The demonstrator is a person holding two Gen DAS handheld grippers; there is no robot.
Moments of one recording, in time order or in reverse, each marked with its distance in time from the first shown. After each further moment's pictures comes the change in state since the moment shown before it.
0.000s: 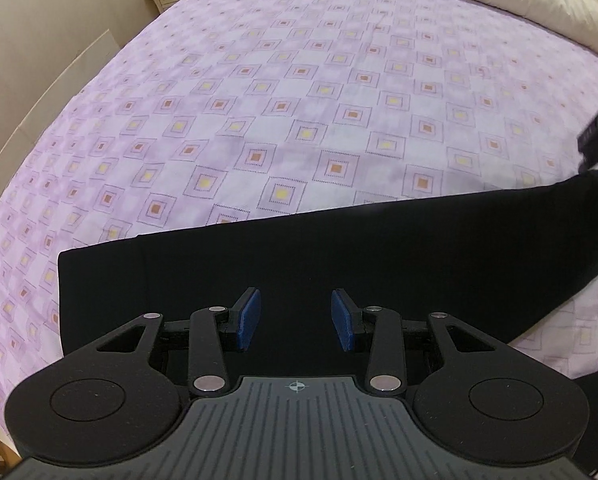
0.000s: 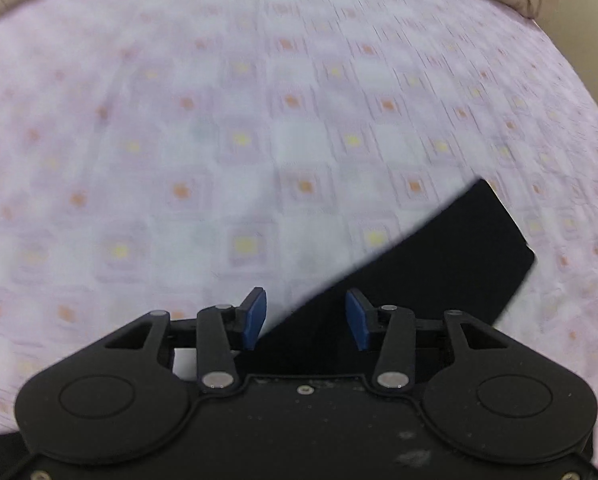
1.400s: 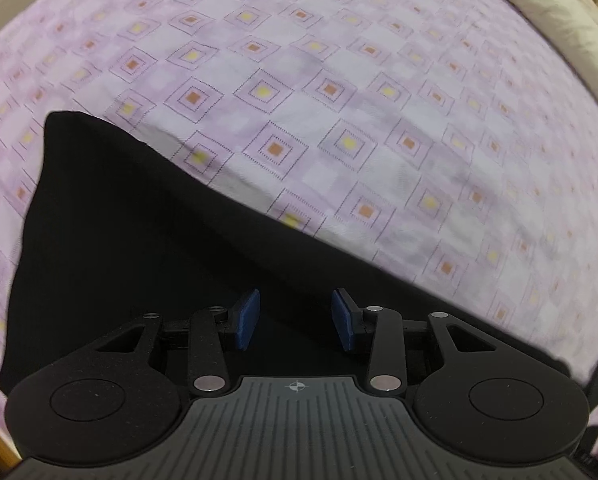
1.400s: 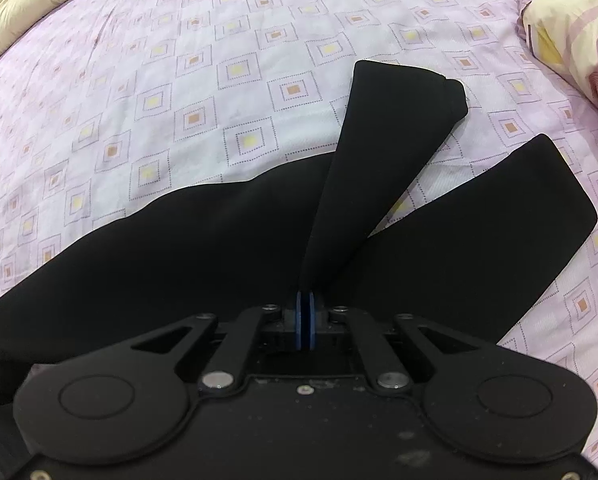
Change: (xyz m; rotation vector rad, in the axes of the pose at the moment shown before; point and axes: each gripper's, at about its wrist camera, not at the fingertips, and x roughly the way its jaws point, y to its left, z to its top) left arm 0.047 0.073 -0.003 -0.395 0.224 -0.182; right arm -0.060 -0.140 -0.231 0.205 0.043 0.182
